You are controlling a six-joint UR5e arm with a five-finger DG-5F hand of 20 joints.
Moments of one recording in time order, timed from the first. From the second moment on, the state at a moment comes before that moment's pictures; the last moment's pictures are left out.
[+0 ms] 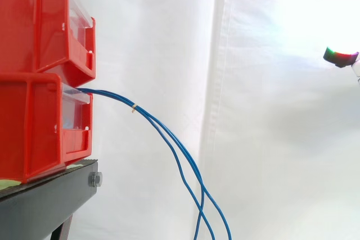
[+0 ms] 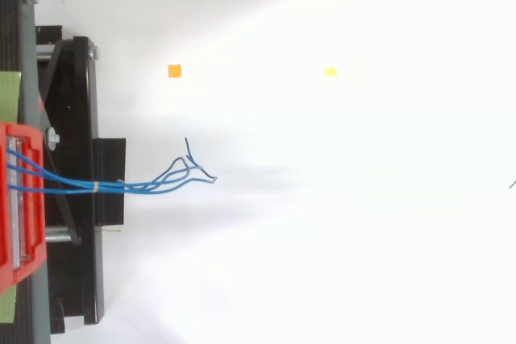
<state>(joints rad) 0.05 -1.64 -1.68 -3.13 -1.19 -0.10</state>
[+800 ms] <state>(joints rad) 0.07 -1.69 -1.68 -3.08 -1.26 -0.15</state>
